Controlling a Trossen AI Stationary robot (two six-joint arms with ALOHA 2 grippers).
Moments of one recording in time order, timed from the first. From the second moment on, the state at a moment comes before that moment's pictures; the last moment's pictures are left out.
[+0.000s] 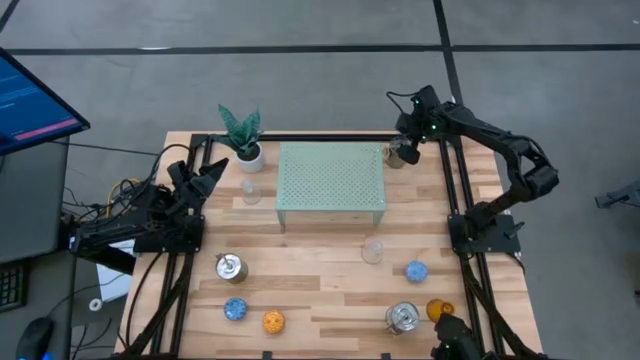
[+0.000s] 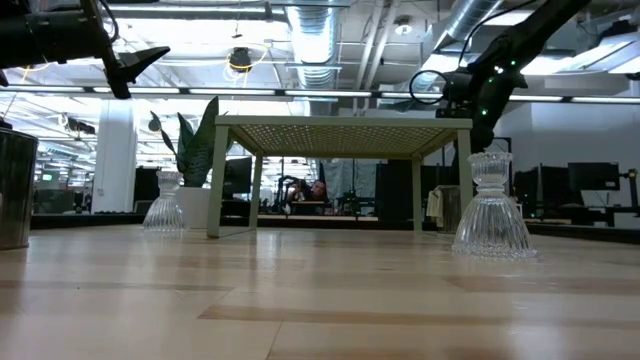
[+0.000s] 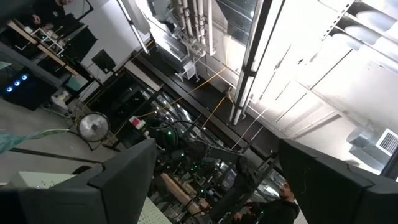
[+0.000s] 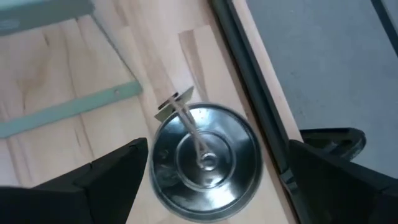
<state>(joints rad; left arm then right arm) 0.21 0.02 0.05 0.45 -0.28 -0.66 -1.01 1.49 1.05 -0.64 -0.19 -0.64</state>
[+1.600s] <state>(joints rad) 0.21 0.13 0.05 0.49 -0.28 -0.69 -1.05 1.65 1.15 -0.79 -0.27 -0.56</state>
